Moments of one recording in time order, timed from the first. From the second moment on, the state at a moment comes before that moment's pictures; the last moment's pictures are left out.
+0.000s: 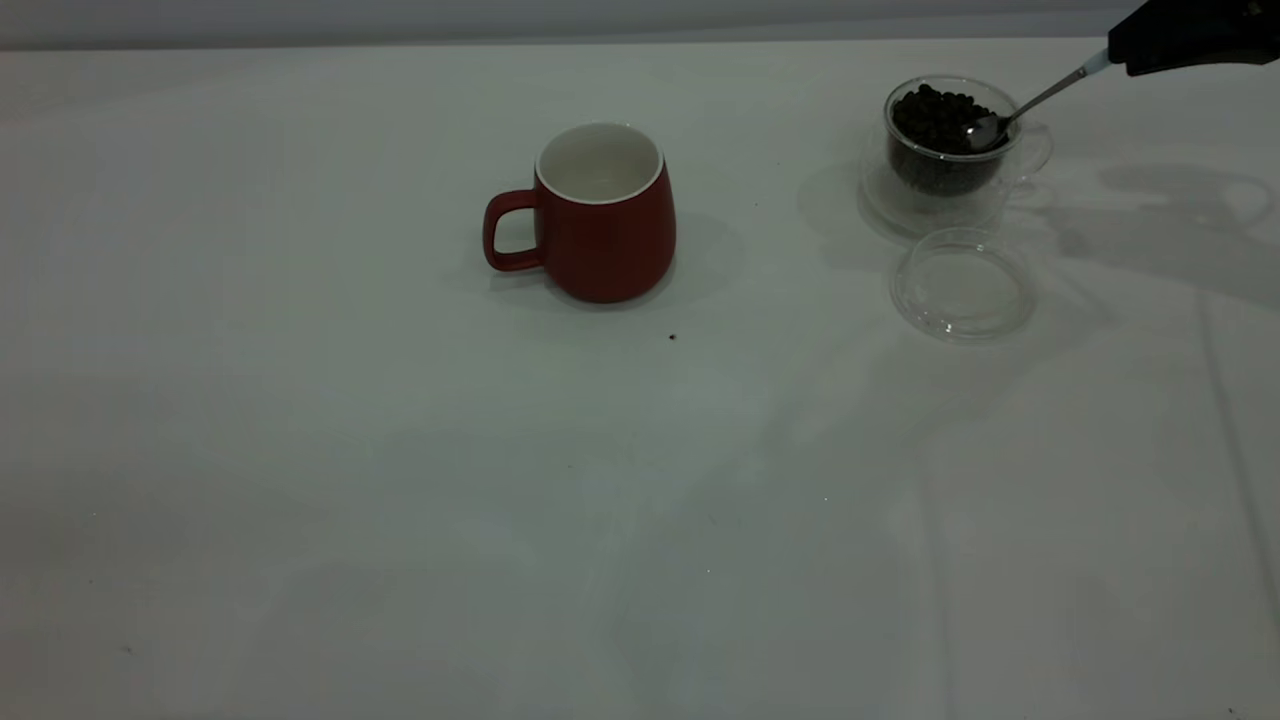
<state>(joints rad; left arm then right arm) -0.02 -0.02 -0.49 -0.01 1.14 0.04 -0.20 2.26 -1.38 1.16 0.73 -1.03</state>
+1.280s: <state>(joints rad) -0.02 -0.02 -0.49 -0.01 1.14 0.04 -0.25 2.36 -1.38 1.23 0.86 -1.02</state>
